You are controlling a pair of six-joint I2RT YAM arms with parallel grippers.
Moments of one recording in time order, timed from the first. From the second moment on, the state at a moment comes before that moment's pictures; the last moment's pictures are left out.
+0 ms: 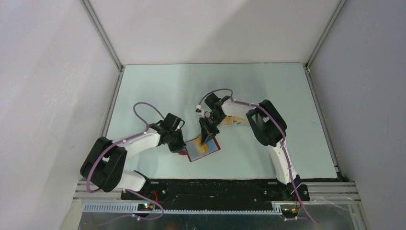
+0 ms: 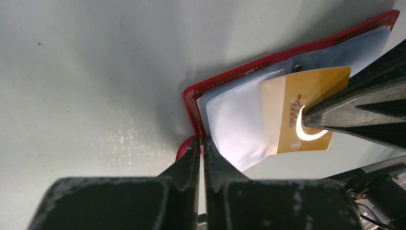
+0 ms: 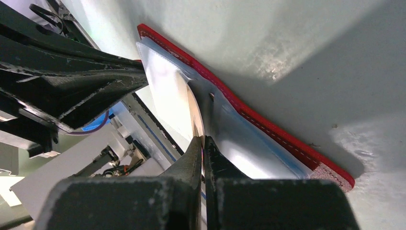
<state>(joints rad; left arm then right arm) -0.52 1.39 0.63 -0.43 0.16 -0.80 0.70 2.24 1.60 -0.75 -0.79 0.26</state>
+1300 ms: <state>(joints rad) -0.48 1.32 0.57 -0.40 0.18 -0.80 0.86 2.13 1.51 -0.57 -0.68 0.48</state>
